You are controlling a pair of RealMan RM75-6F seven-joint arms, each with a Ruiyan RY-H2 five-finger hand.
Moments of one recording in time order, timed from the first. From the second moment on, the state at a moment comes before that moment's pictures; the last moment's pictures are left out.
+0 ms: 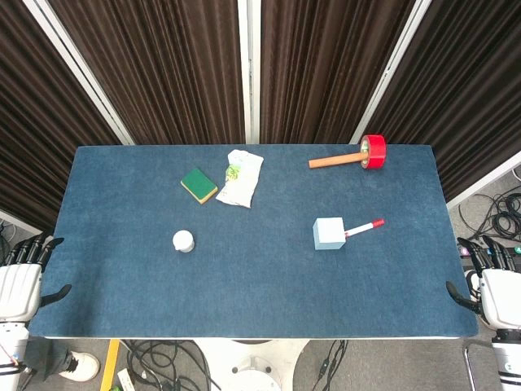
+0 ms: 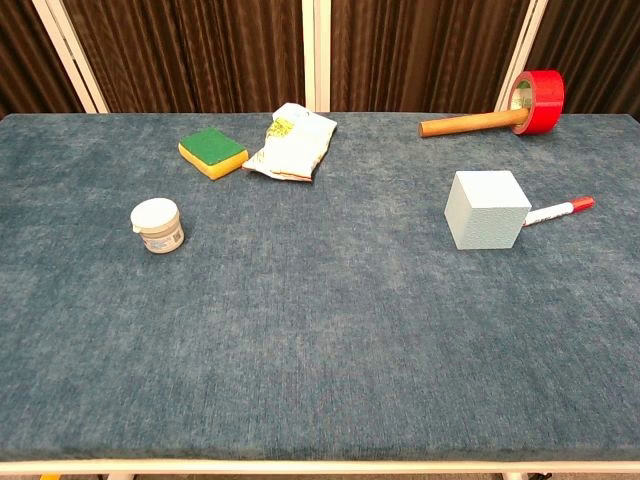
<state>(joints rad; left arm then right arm) -0.07 -1.17 -0.06 -1.64 1.46 1.52 0.14 0.05 -1.07 0.08 -1.64 -1.47 1.49 0.07</state>
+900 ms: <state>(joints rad) -0.04 -1.16 -0.05 -1.66 1.45 1.54 0.17 0.35 -1.16 0.15 -1.44 -1.42 1.08 -0.02</state>
